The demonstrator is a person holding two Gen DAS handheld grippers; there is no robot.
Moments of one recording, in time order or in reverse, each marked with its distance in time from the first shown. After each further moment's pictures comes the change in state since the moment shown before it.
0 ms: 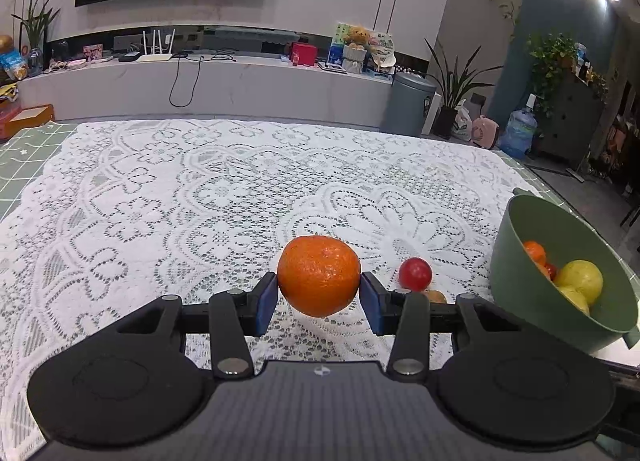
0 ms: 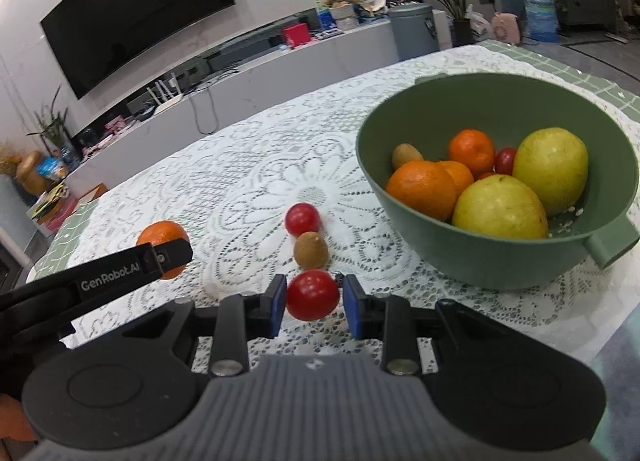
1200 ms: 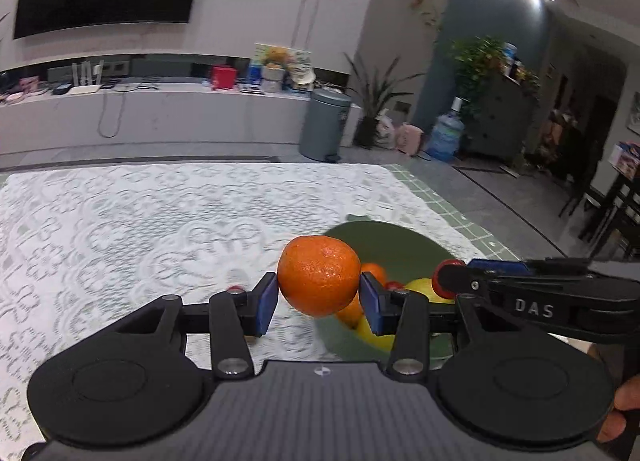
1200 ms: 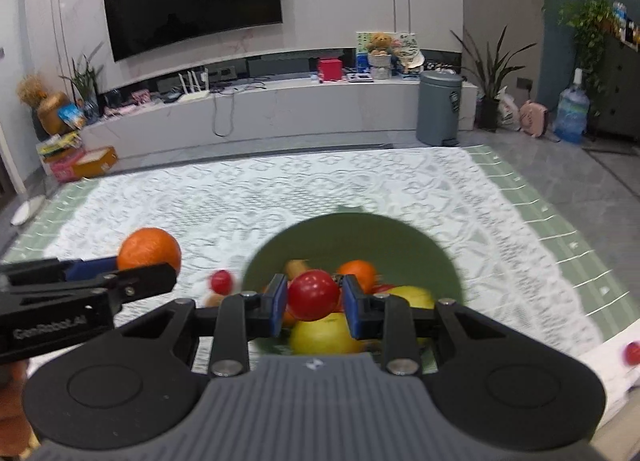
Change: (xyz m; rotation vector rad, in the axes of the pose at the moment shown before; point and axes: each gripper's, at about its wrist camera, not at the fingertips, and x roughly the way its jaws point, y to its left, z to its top) left arm -0.049 -0.127 0.023 0.095 -0.035 -0.185; right arm -0.095 -0.076 0.087 -0.310 -0.060 -0.030
